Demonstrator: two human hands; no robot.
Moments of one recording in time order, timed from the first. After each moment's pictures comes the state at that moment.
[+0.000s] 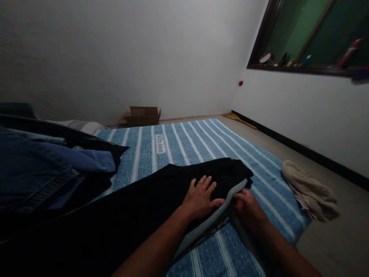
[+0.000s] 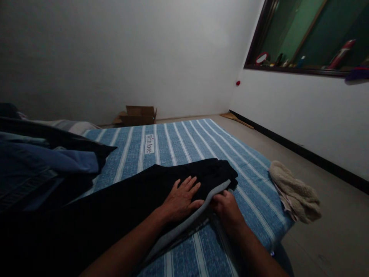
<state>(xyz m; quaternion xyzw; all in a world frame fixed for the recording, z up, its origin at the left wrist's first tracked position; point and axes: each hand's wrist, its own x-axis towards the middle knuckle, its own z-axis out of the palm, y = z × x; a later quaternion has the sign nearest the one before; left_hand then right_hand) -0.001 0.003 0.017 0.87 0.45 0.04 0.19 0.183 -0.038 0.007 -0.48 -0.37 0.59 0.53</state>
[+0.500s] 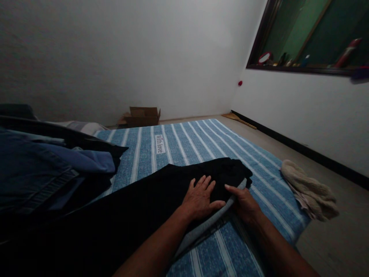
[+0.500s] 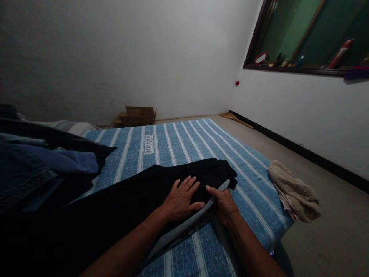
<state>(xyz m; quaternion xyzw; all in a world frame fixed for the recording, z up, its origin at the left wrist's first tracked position) -0.002 0.003 0.015 0.88 0.44 0.04 0.18 0.166 -0.026 0.018 -0.48 -0.24 0.63 0.57</state>
